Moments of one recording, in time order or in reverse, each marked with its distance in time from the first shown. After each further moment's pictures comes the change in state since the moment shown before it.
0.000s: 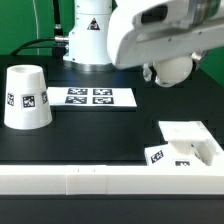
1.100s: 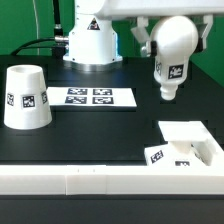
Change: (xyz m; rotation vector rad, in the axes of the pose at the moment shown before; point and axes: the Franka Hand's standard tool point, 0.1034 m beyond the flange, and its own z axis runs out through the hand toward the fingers) arm 0.040 0.024 -0.061 -0.170 0.609 -0.074
